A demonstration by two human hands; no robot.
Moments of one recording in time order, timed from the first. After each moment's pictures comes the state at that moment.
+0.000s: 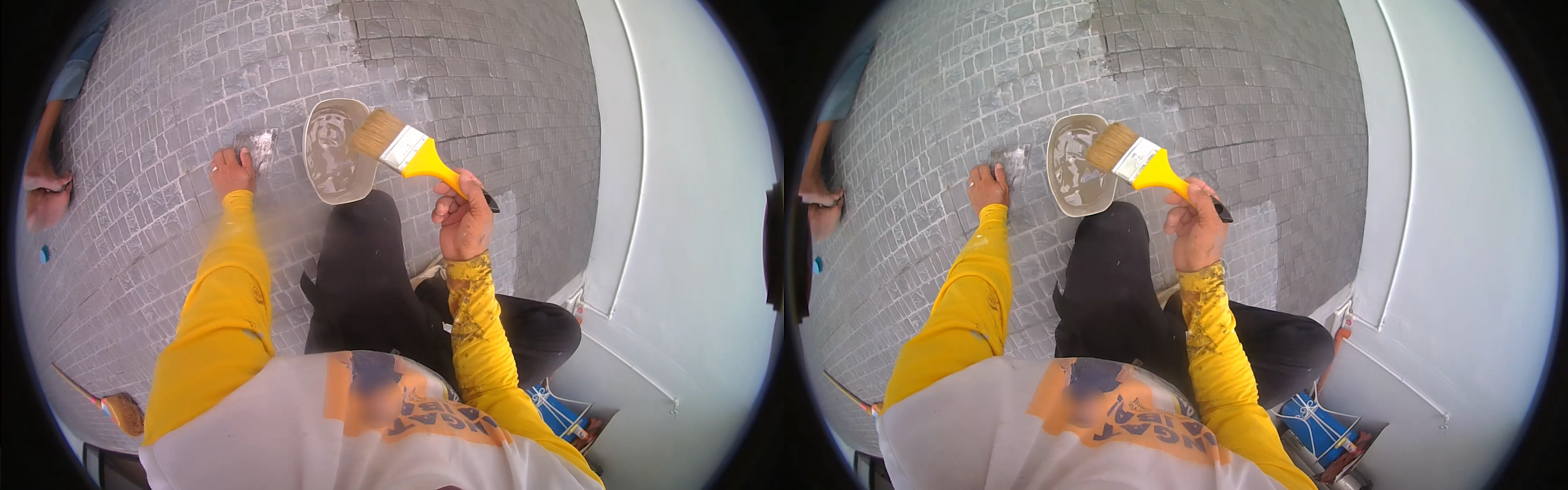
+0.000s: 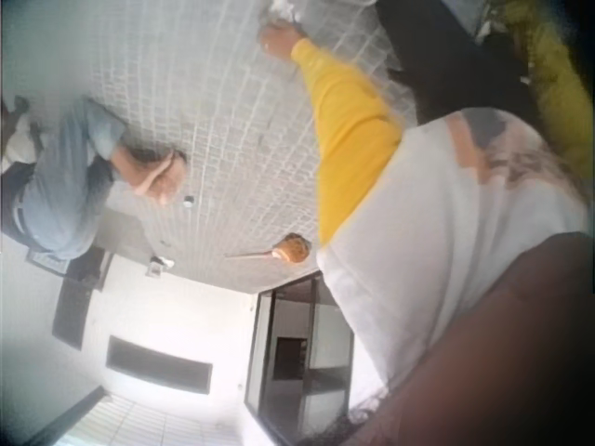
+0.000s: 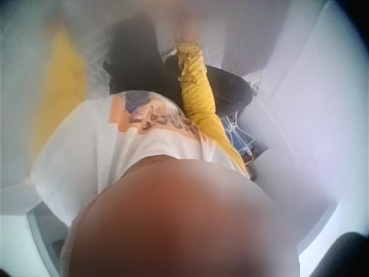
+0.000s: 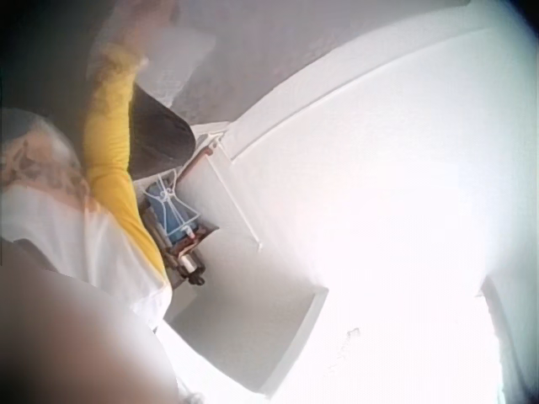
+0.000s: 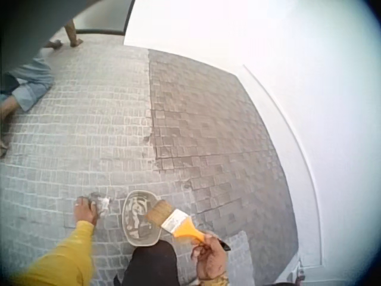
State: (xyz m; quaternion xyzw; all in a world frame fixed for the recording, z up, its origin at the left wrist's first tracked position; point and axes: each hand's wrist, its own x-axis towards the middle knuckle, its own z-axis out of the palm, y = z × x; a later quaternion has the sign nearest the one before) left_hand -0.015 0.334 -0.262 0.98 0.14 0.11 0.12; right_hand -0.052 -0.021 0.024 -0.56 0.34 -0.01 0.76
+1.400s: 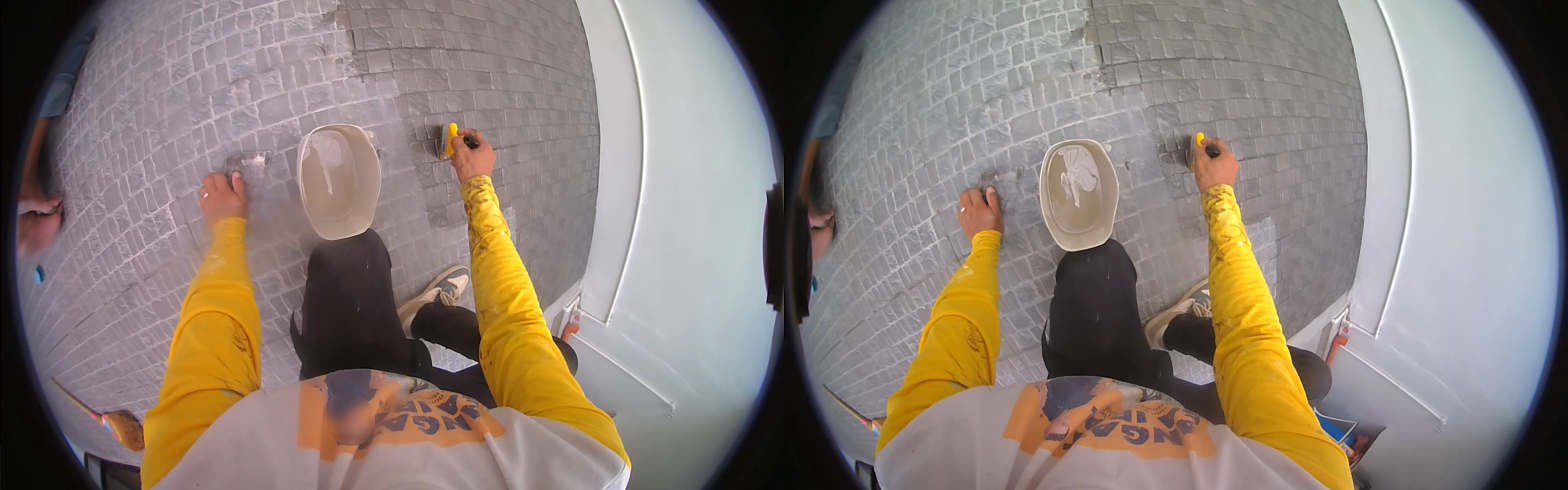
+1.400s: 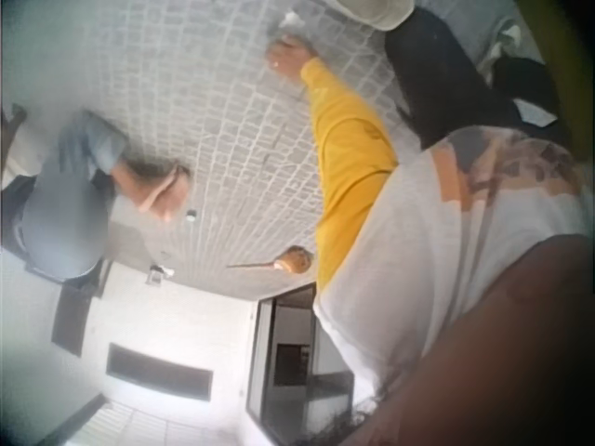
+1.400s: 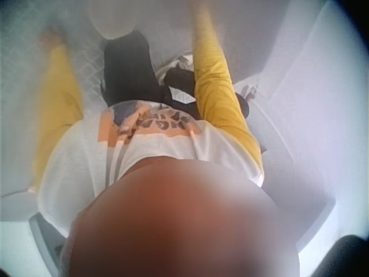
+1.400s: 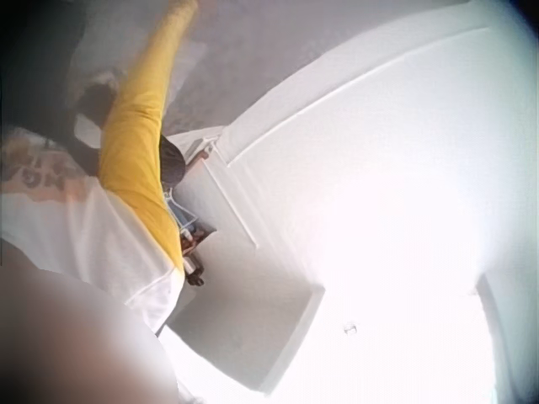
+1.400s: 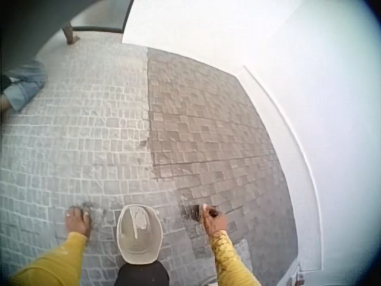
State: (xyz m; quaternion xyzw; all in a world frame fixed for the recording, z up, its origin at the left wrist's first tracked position) left_hand -0.012 0.334 -0.262 0.98 0.13 0.10 0.12; right_hand 0.088 -0.114 -0.108 -0.90 0.25 -0.02 0.36
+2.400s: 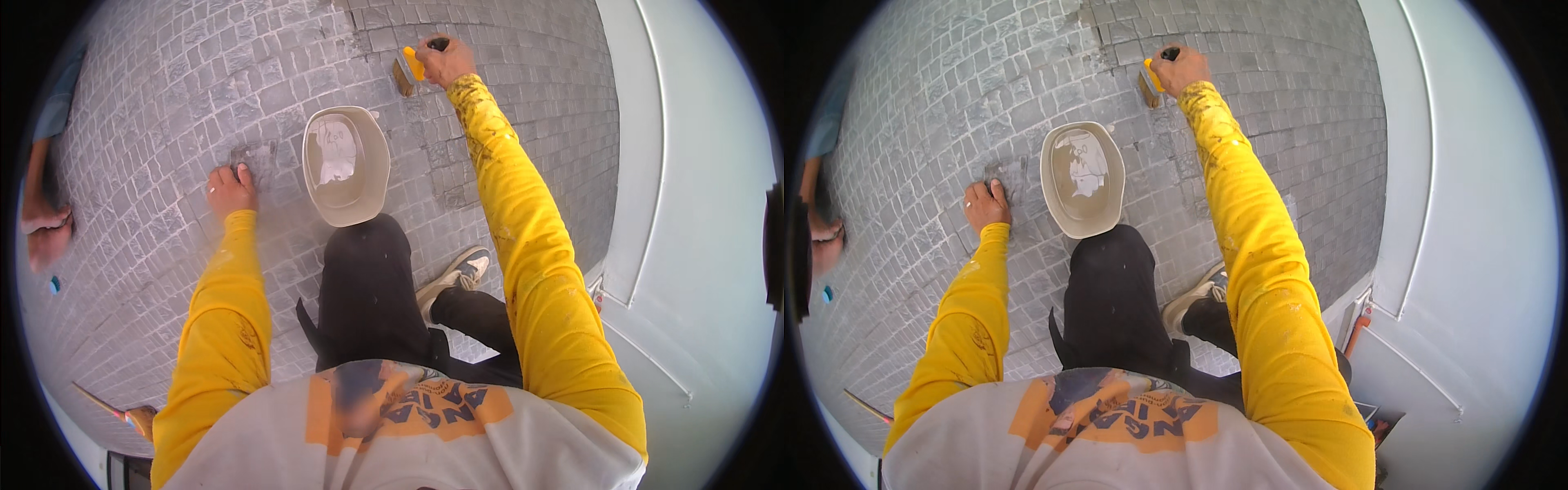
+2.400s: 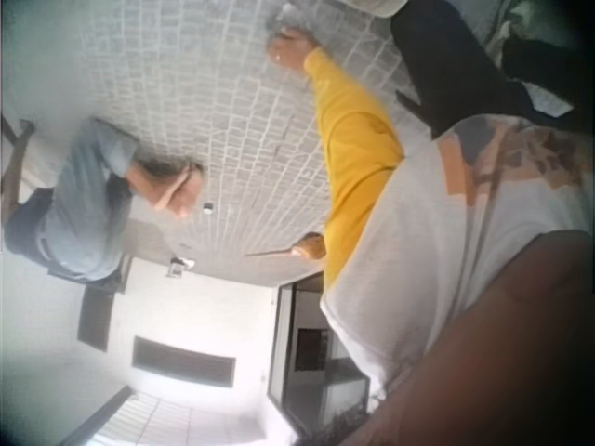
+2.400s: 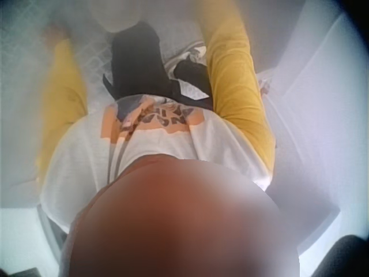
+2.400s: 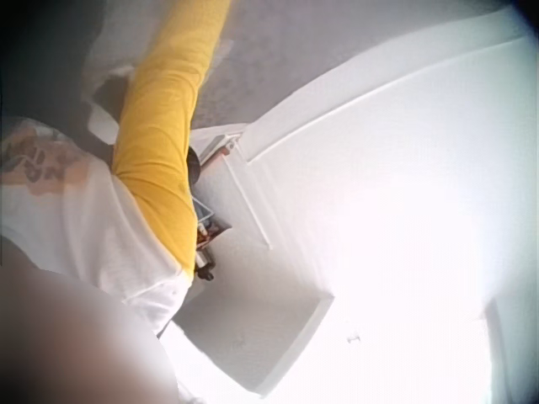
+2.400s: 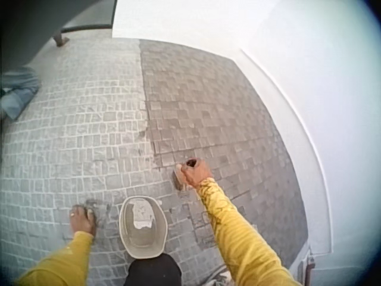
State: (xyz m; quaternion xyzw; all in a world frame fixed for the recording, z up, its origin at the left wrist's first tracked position) left_hand -0.012 0.333 -0.265 0.98 0.14 0.10 0.11; right_hand 0.207 -0.048 -0.108 -0.94 0.11 0.05 0.32
